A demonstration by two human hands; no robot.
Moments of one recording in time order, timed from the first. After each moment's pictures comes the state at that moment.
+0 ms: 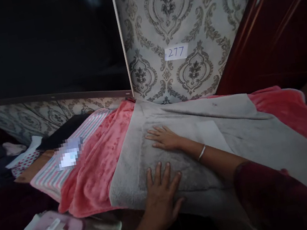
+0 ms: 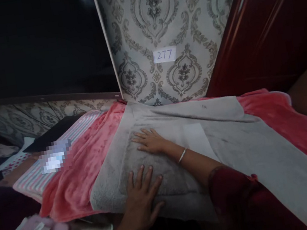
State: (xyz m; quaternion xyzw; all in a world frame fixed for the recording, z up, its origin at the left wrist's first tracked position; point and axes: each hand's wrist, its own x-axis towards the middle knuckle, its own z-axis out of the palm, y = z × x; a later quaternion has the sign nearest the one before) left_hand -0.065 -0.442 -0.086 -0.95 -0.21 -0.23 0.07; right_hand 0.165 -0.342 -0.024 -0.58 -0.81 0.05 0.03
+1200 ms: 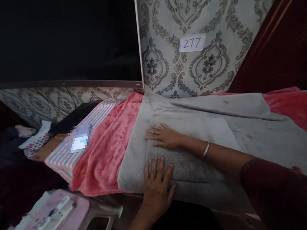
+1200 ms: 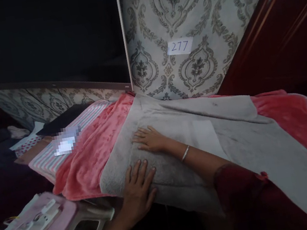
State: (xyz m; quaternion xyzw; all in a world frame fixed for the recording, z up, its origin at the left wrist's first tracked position) left_hand -0.094 -0.438 -0.100 -0.92 -0.26 -0.28 0.06; right_hand 0.130 -0.341 -0.027 -0.52 -0.86 0.05 0.01
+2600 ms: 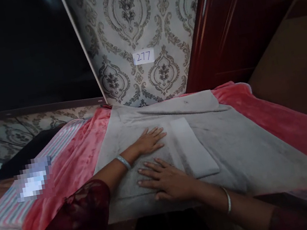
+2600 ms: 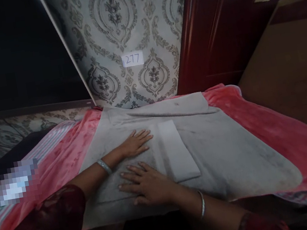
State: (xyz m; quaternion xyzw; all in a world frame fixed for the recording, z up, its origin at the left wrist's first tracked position) left_hand 0.098 -0.291 -0.017 -1.00 -0.01 0.02 -0.07; right_hand 0.135 -0.504 -0.043 -0.51 -0.85 0.07 0.11
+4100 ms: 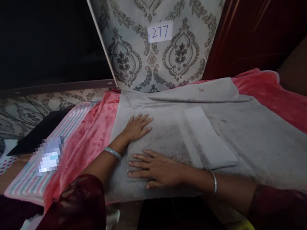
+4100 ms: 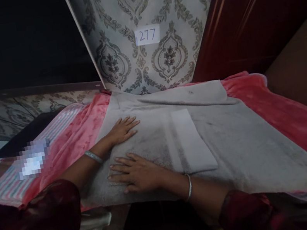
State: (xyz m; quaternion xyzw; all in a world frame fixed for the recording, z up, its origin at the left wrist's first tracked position) left_hand 0.027 -0.223 -0.026 -0.99 -0.14 -0.01 -0.05; right_hand 0.089 -0.452 -0.039 -0.44 -0.89 0.07 0.09
